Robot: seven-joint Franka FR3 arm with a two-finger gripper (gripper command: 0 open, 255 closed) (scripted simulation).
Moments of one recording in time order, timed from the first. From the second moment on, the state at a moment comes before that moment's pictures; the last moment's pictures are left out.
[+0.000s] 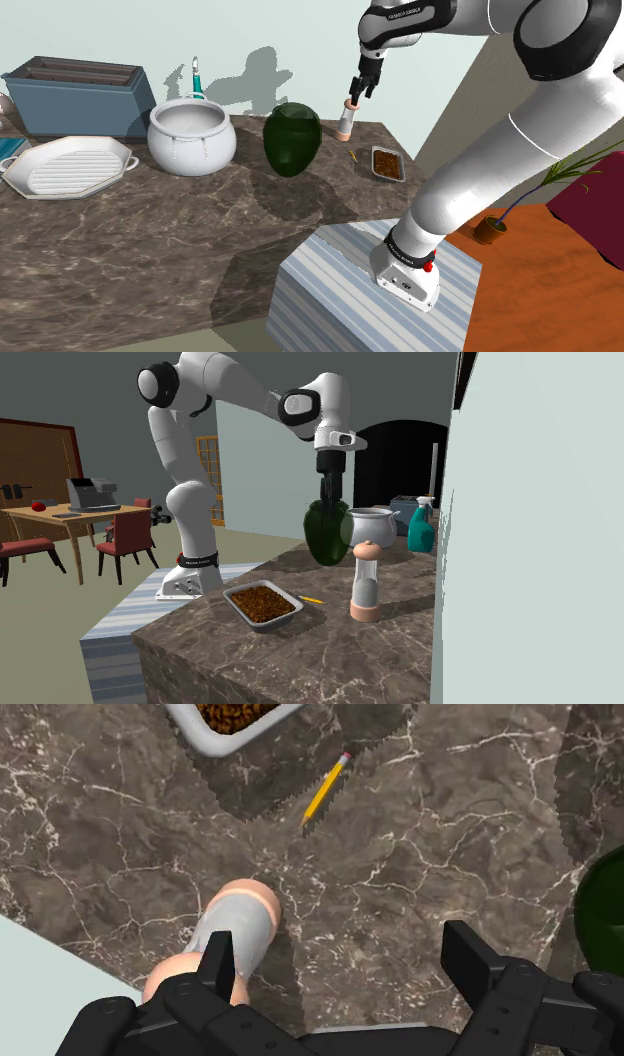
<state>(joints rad) -0.08 -0.24 -0.45 -2.21 -0.24 2.00 -0.37</state>
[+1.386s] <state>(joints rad) -0.13 0.13 -0.54 -2.05 -0.07 2.24 -0.60</state>
